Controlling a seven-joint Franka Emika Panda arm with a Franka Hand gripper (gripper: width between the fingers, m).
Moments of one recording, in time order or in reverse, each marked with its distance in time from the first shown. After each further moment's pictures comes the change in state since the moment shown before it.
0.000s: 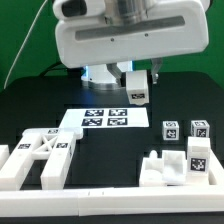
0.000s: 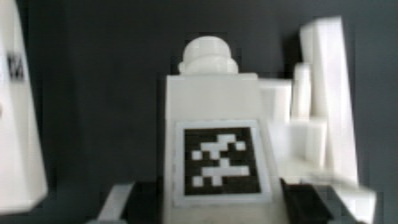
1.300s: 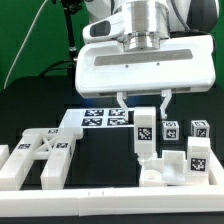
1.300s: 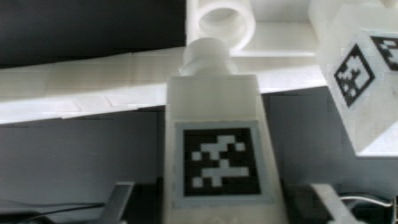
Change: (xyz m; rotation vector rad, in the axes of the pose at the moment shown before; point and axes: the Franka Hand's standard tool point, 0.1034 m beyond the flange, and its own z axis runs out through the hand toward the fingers) arm 0.027 -0.022 0.052 -0.071 0.706 0.021
